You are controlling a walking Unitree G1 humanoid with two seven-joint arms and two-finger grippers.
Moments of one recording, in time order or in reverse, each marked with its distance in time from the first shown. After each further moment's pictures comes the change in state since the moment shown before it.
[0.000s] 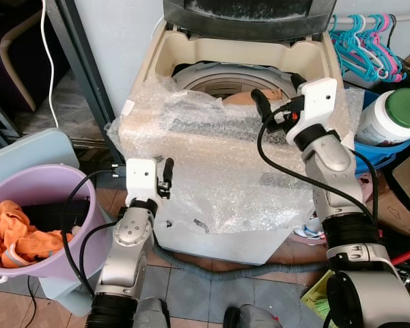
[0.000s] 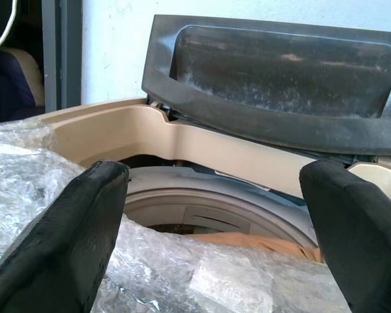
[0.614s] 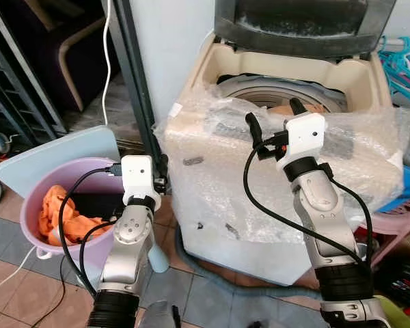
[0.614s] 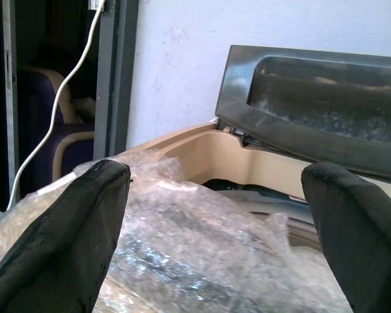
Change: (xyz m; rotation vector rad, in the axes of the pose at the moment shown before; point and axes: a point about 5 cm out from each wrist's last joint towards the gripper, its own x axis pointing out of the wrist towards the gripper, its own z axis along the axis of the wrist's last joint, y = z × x) left arm 0.003 0.006 0.002 -0.009 -0.019 0.060; right arm -0.035 0.025 -0.005 -0.009 0.037 -0.166
